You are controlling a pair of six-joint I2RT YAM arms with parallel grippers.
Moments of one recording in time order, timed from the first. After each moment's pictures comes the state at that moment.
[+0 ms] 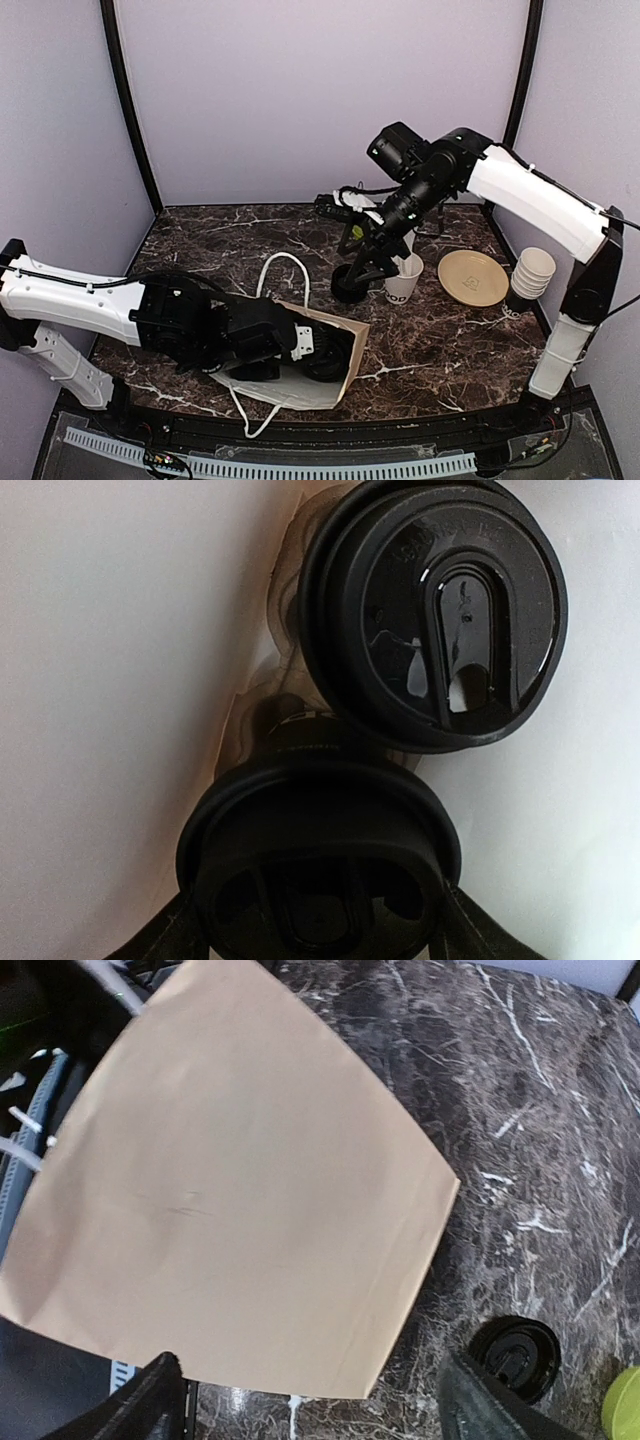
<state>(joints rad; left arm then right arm) -1.42 1.44 1.17 -0.89 -0.59 0.23 0.85 1.76 1.90 -1.25 -0.61 -0.67</state>
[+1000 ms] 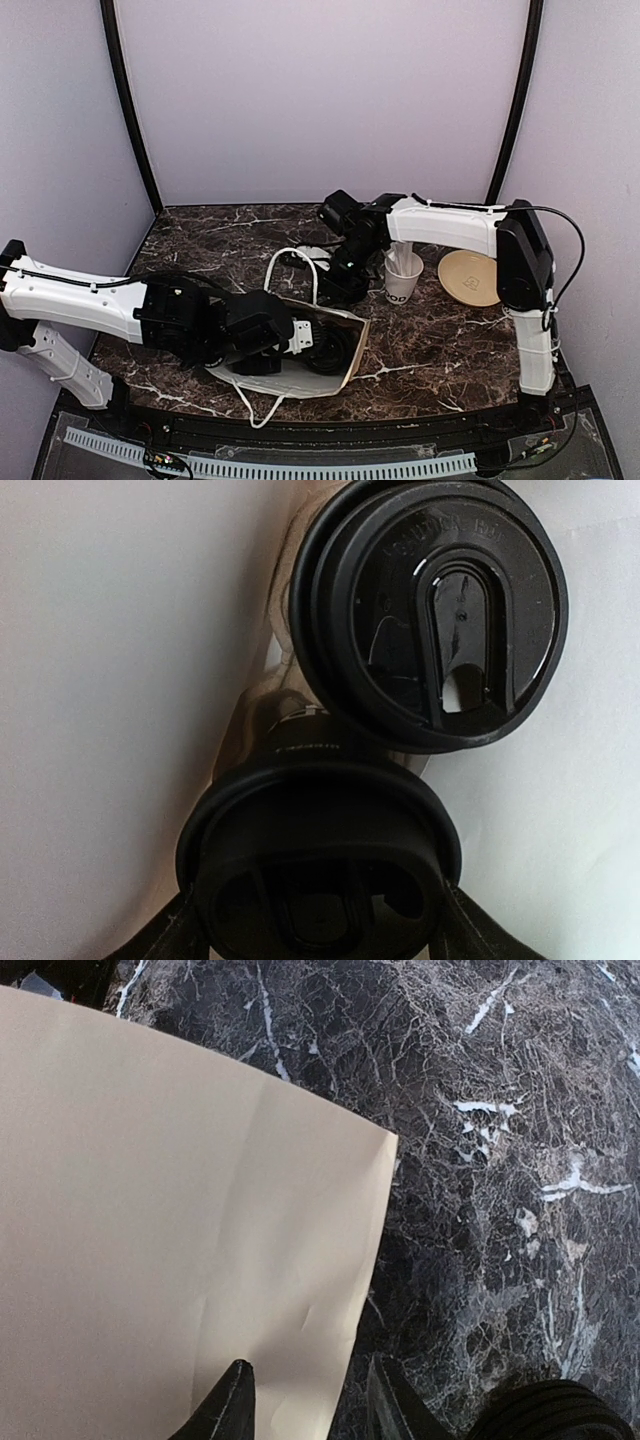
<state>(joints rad) -1.37 1.42 1.10 -0.78 -0.57 0.28 0.86 2.11 1.79 -0.85 -0.51 -0.49</state>
